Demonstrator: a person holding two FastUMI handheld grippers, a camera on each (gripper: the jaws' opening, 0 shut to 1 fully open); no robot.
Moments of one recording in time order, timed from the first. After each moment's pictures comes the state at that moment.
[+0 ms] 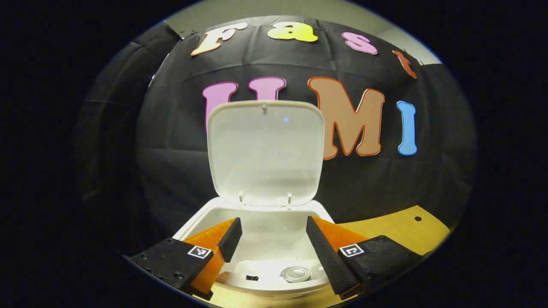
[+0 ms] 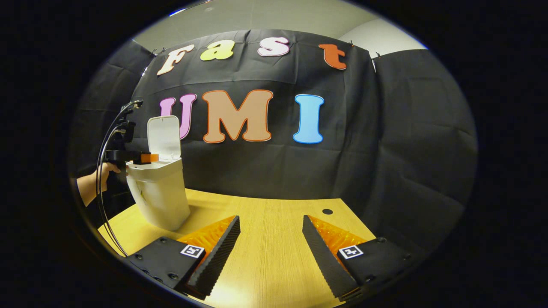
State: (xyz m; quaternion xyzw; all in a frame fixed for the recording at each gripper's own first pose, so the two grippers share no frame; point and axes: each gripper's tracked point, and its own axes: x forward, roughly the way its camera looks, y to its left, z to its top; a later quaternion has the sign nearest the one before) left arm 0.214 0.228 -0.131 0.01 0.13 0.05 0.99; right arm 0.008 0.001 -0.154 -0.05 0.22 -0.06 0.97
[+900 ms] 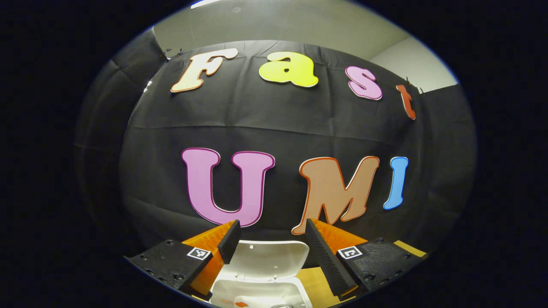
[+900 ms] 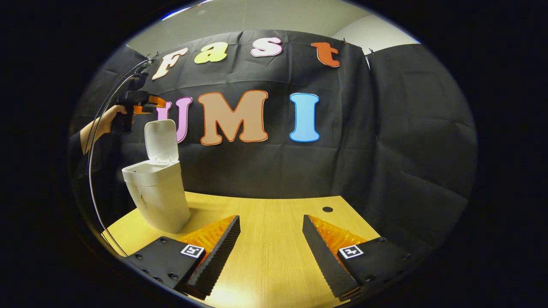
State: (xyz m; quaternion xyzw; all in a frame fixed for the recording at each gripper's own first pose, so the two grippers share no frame) left arm 0.318 0.230 0.042 -0.01 0.07 0.01 1.00; right arm -0.003 -0.009 -0.157 -0.03 0.22 -0.07 0.97
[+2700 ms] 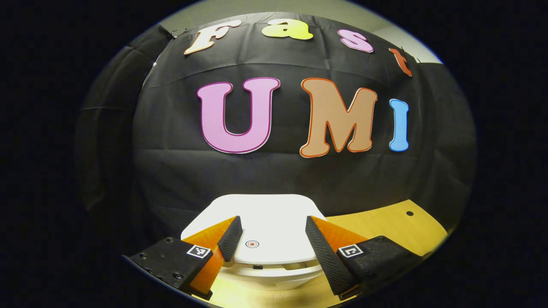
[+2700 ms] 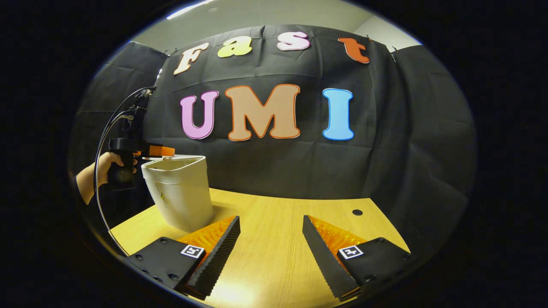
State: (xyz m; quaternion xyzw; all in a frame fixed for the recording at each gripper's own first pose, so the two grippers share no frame) left arm 0.187 0.223 -0.137 0.00 0.20 0.03 0.98; right arm 0.040 0.061 -0.167 -0.04 0.24 0.03 0.97
